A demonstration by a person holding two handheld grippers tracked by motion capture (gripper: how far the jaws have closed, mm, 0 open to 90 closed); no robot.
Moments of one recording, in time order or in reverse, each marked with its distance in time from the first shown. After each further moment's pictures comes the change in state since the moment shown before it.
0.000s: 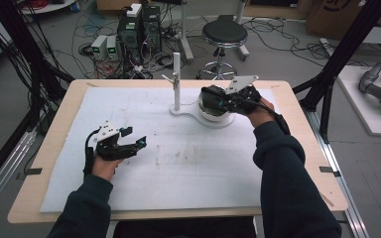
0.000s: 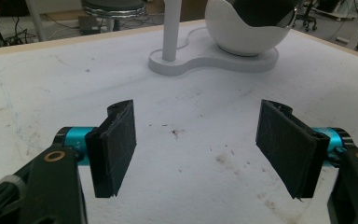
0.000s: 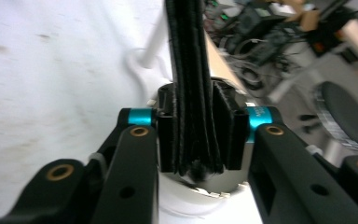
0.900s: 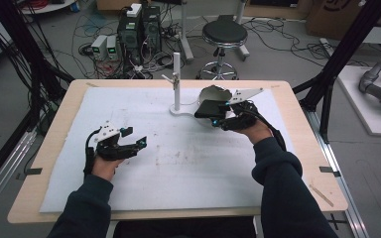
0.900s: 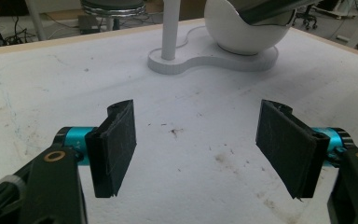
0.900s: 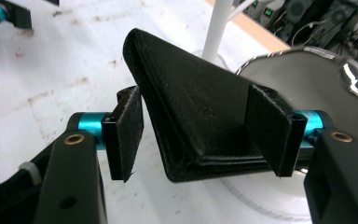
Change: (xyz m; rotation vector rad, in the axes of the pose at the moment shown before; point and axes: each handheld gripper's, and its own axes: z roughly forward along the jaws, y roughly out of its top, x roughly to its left) left arm -0.001 0.000 0.001 0.006 0.000 0.004; right arm 0.026 -0.031 0.008 -0.072 0.192 0.271
